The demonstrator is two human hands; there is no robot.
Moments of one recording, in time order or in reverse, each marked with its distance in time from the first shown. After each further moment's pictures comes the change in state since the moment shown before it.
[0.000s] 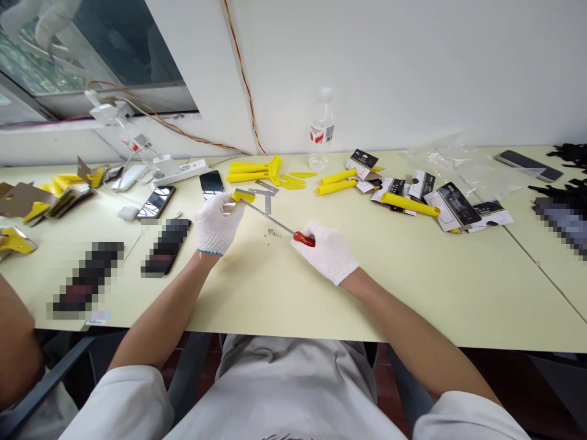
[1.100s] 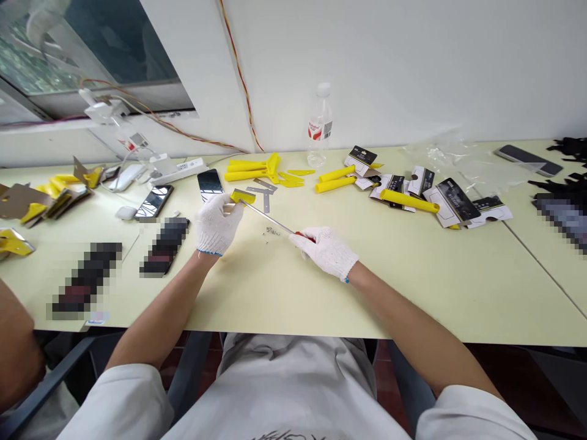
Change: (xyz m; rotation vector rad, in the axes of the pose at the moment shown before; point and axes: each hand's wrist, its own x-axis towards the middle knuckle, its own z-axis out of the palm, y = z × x) left_hand -0.002 -0.006 0.003 0.025 0.022 0.049; right_hand 0.000 -0.010 -0.010 0.074 -0.240 0.070
